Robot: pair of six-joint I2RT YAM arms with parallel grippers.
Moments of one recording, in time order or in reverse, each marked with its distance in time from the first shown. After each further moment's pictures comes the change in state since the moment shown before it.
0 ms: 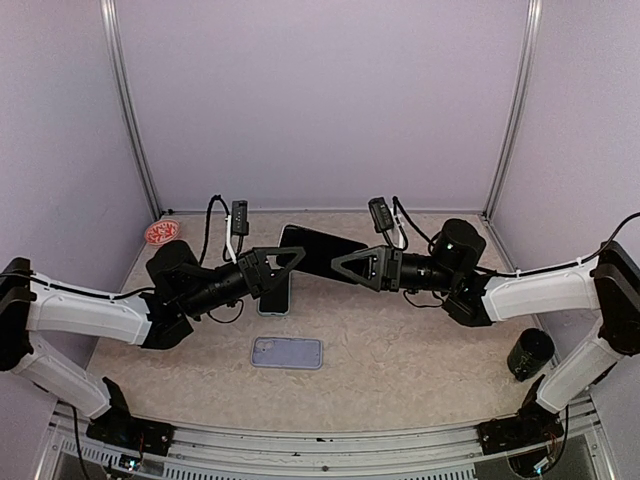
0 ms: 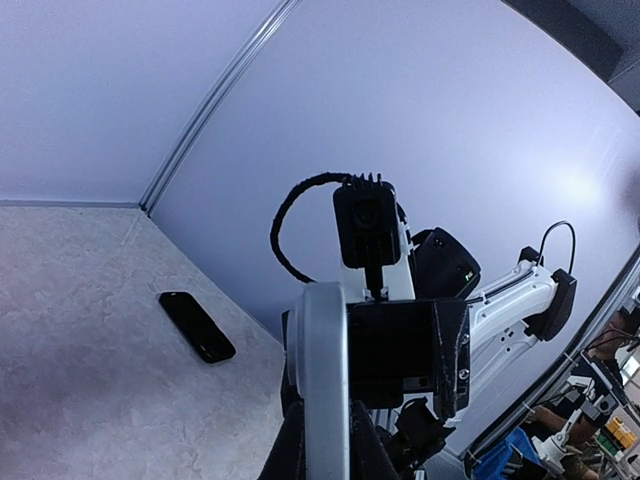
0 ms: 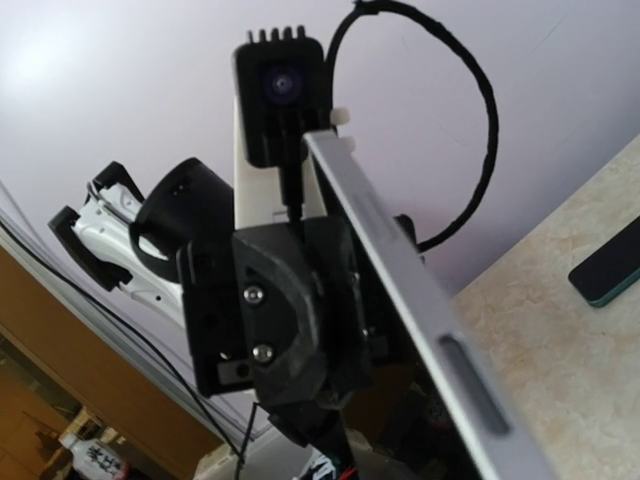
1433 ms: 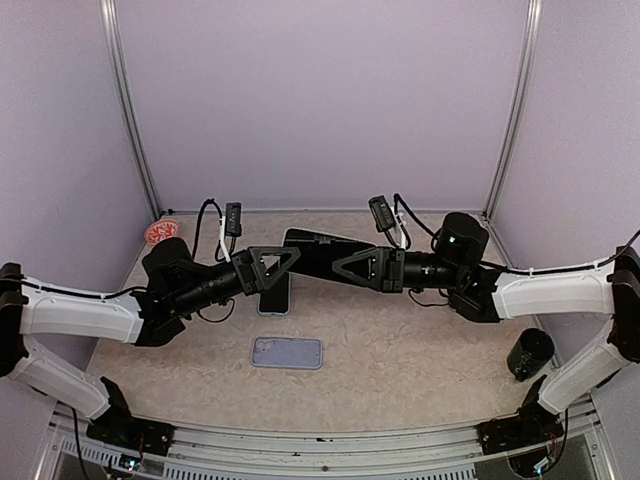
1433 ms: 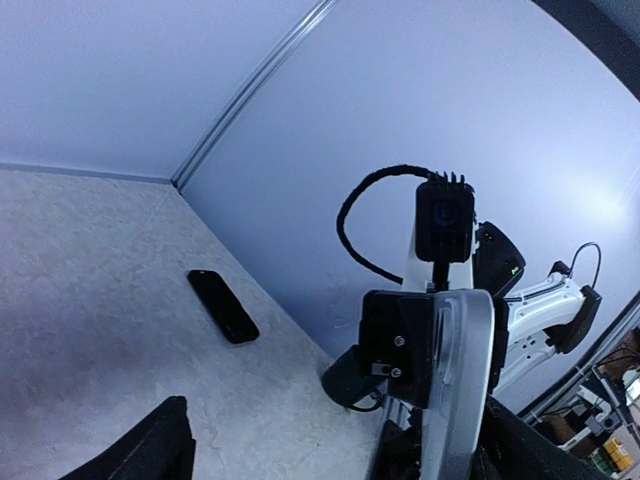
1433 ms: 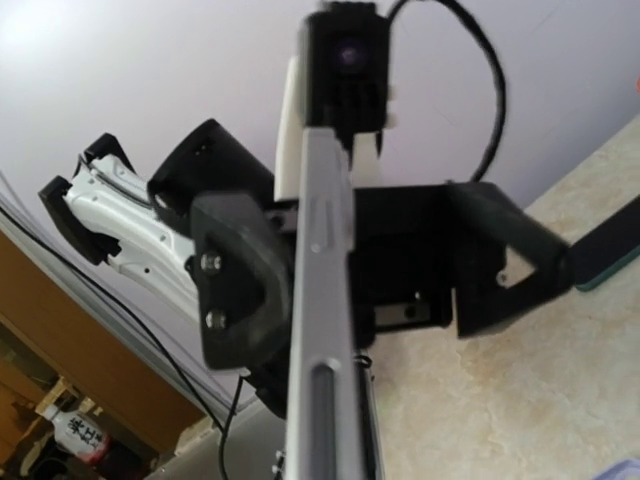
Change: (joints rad) left arm 0.044 -0.029 -0.010 -0.089 0.011 -0.041; right arm 0.003 -0.059 0.020 -0.145 -0.014 -0.091
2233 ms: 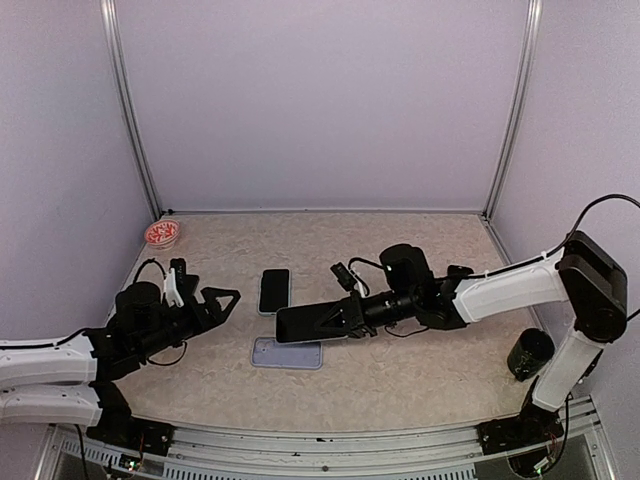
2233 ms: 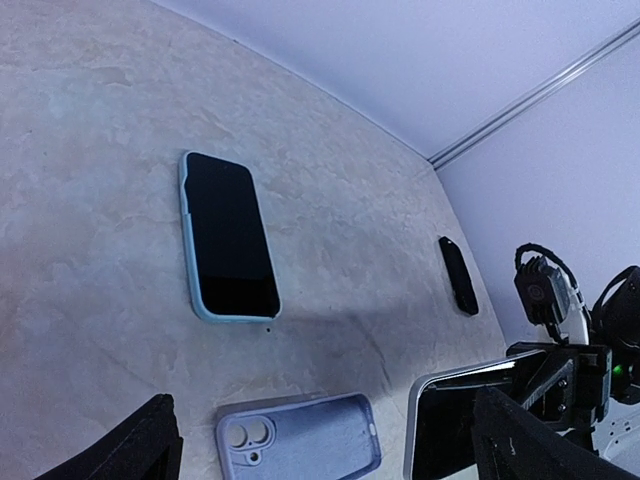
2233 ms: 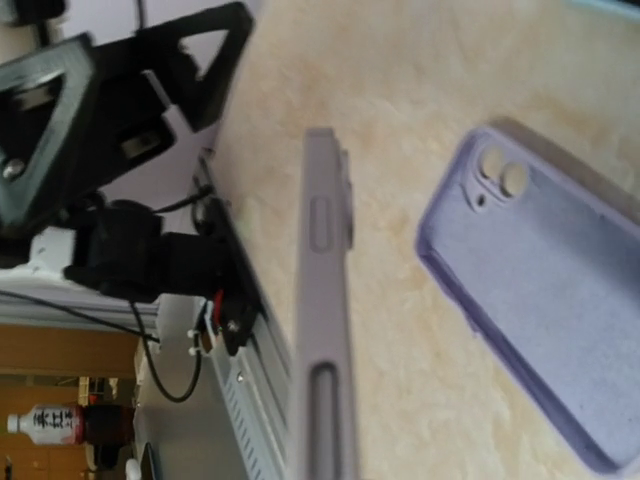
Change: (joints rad) left arm 0.111 -0.468 -0.337 -0.544 -0.352 -0.082; right arm 0.071 0.203 0.053 -0.410 0.073 0.101
